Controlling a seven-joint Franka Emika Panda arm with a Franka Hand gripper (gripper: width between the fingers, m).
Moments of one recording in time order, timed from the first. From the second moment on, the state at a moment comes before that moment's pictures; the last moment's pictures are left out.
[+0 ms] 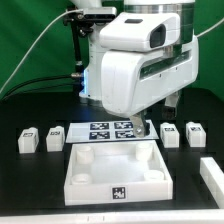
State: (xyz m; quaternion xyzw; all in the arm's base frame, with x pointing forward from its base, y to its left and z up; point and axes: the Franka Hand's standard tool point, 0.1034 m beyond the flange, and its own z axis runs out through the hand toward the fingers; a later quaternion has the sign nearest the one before) arm 0.566 0.057 0.114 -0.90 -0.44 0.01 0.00
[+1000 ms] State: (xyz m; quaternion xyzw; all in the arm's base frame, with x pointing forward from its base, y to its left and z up) arm 0.491 0.027 0.083 -0.76 -0.65 0.01 0.01
